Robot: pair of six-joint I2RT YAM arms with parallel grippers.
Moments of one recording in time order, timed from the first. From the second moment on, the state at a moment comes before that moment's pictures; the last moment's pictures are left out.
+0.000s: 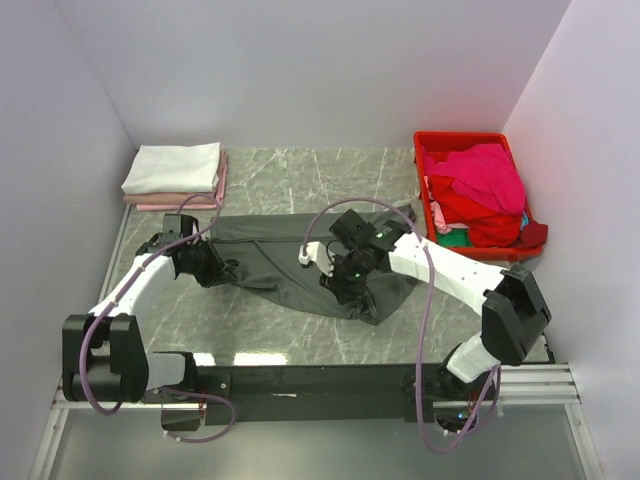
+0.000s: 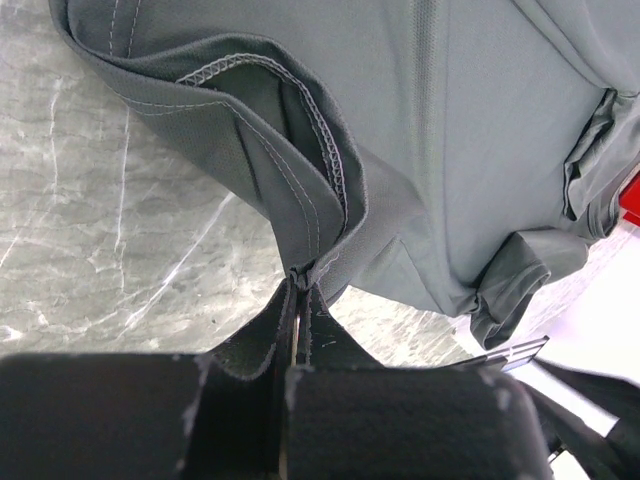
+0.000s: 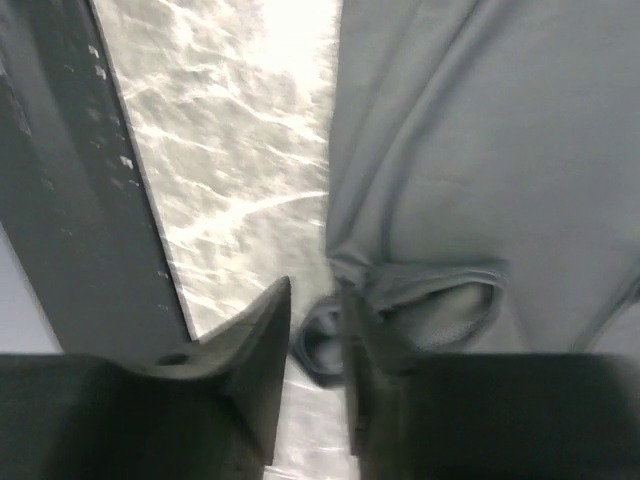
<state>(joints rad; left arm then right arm) -0.02 1.26 0.74 -0.58 0.38 -0.67 0.79 1.53 1.16 -0.86 -0.40 -0.53</state>
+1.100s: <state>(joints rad) -0.02 1.26 0.74 -0.58 0.38 -0.67 0.53 1.65 1.08 -0.84 -0.39 -0.54</state>
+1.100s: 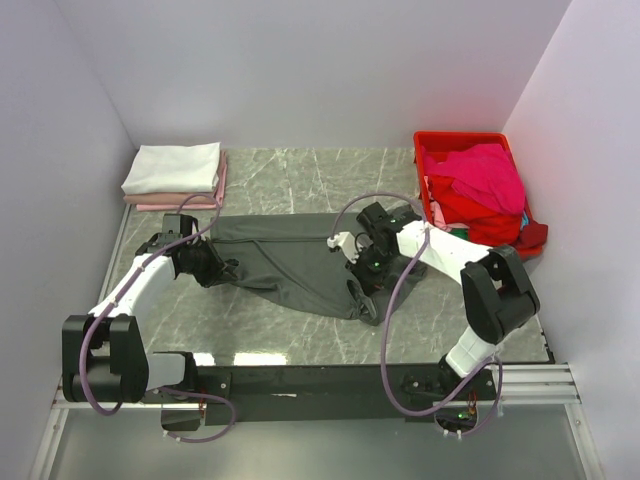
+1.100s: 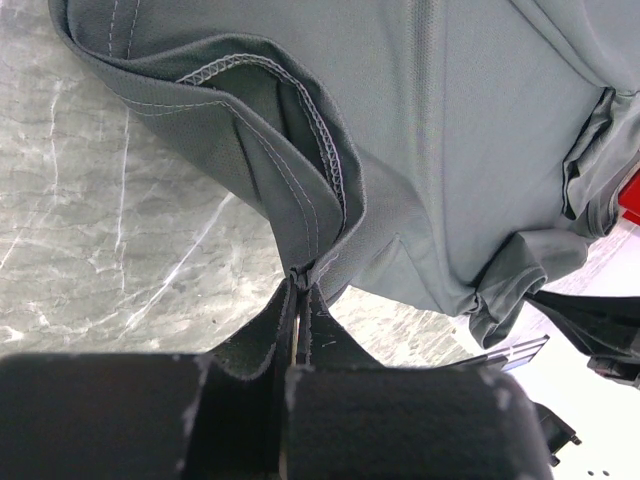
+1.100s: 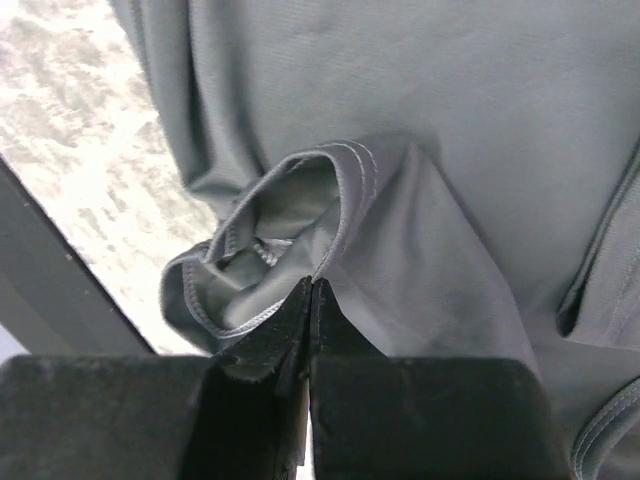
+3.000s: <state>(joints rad) -0.02 1.27 0.74 -0.58 0.38 -0.67 0.70 1.32 0.82 -0.69 -0.43 -1.18</state>
